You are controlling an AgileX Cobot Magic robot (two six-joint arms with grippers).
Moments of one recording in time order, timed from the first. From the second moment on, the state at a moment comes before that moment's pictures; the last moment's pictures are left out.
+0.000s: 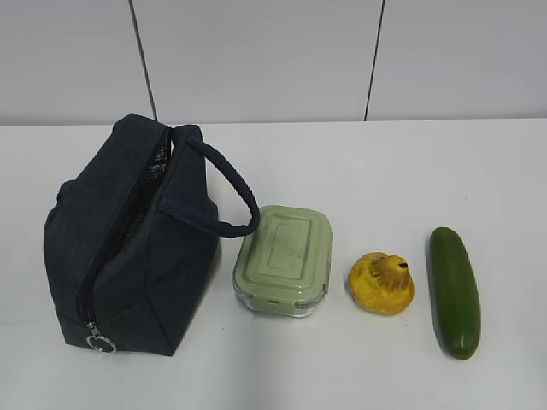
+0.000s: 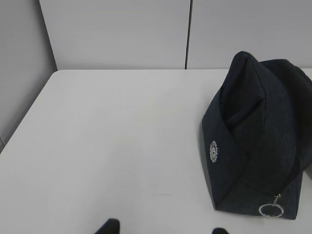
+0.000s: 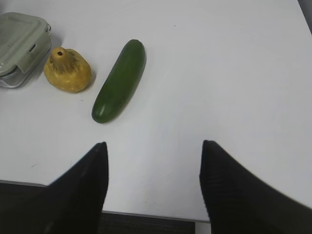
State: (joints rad) left arm -0.09 -0.02 -0.53 0.09 1.12 -0.08; right arm 0.08 -0.02 -0.50 -0.05 1.15 -0.03
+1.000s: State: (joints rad) left arm -0.09 -0.02 -0.53 0.09 1.12 -0.08; right arm 0.08 -0.02 -0.50 -0.05 1.15 -0.03
